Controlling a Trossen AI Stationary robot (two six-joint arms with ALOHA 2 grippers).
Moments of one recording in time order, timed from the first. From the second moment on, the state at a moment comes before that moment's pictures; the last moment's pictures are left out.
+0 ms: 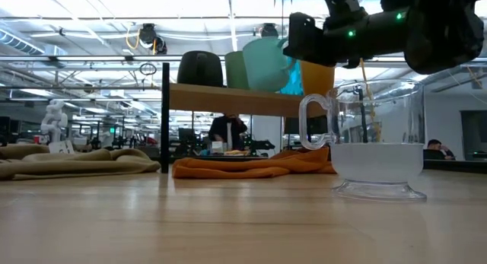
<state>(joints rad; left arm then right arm) 0.73 0.40 1.47 -1.57 0.39 0.06 0.20 1.73 0.52 1.53 1.01 -0.34</state>
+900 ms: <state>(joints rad) 0.73 0.40 1.47 -1.57 0.39 0.05 0.17 1.73 0.52 1.52 1.02 -0.33</state>
